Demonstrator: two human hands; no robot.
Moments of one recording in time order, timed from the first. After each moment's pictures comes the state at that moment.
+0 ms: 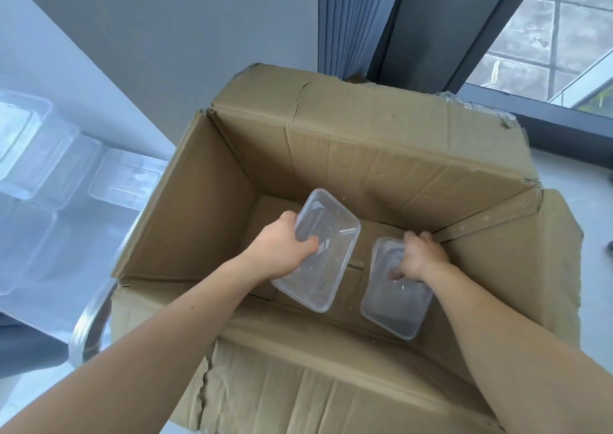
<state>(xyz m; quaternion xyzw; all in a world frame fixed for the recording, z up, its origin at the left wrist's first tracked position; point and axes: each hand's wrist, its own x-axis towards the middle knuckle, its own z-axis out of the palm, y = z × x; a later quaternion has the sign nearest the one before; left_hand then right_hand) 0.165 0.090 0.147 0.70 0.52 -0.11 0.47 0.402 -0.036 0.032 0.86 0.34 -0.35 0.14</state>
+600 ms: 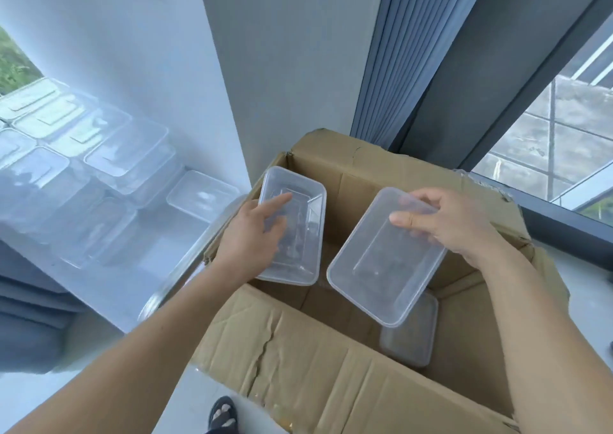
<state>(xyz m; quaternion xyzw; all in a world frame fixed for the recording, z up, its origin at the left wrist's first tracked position) 0.056 0.091 0.234 0.72 0.55 0.19 0.37 0.335 0.002 0.275 0.77 0.44 -0.36 -0.30</state>
